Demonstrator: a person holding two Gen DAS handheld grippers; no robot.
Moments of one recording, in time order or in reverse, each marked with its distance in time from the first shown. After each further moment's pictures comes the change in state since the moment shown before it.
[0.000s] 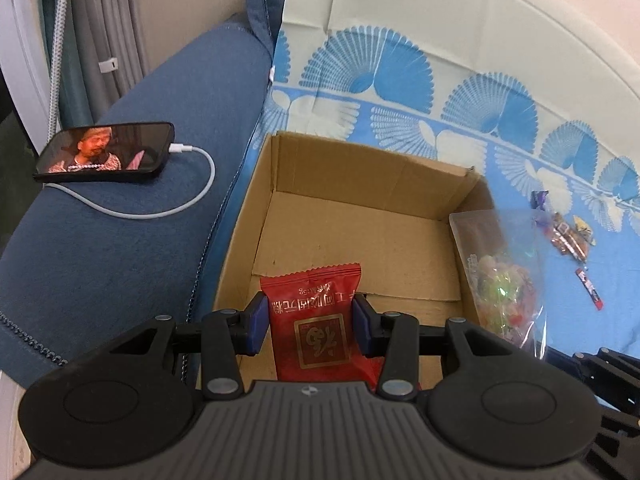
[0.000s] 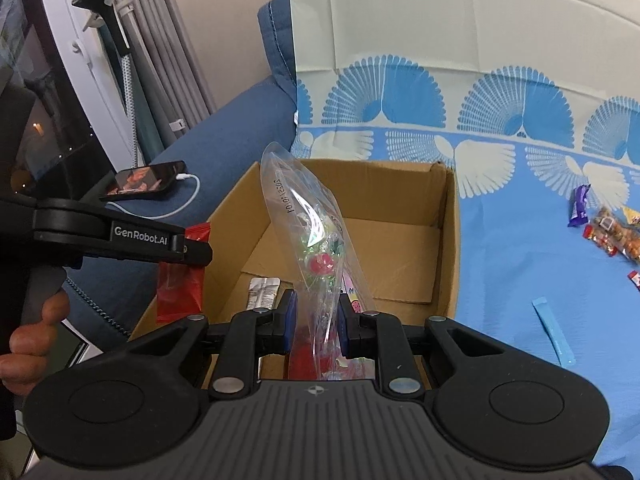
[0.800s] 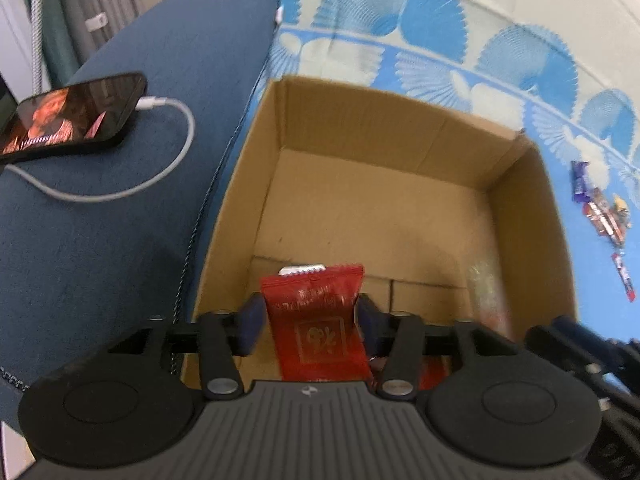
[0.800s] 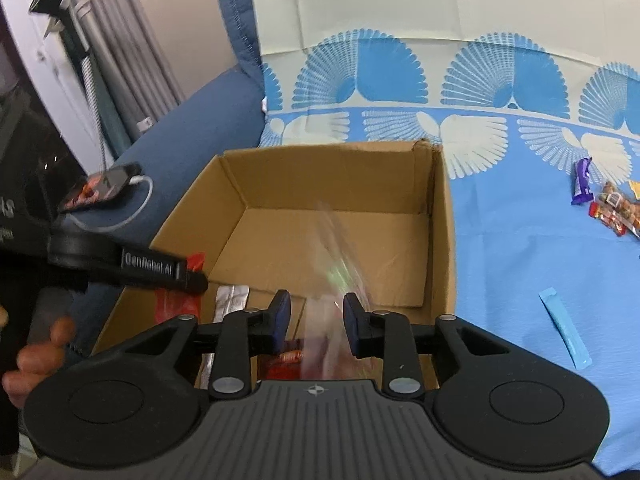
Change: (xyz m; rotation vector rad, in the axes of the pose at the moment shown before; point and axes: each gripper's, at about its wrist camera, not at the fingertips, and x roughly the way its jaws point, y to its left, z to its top) left arm 0.073 -0.001 0.019 -0.003 0.179 0.061; right arm 0.046 -0.022 0.010 0.092 0.031 -0.032
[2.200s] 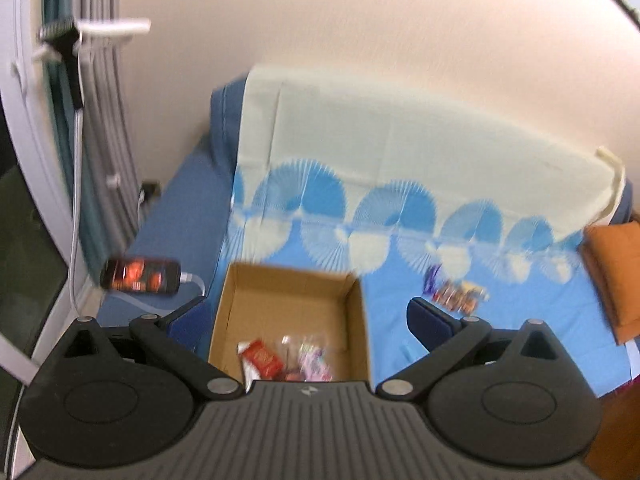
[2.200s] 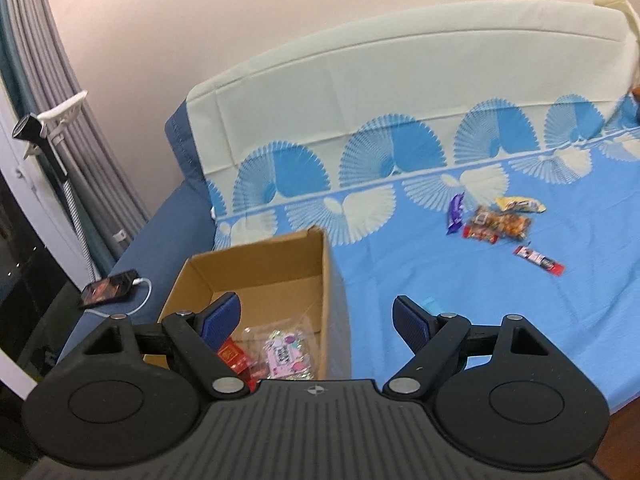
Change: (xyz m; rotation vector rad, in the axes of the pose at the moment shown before) left arm -0.387 -0.045 -0.029 0.055 -0.398 -0.151; right arm -0.197 -0.044 -0.032 0.179 -0.263 -0.128
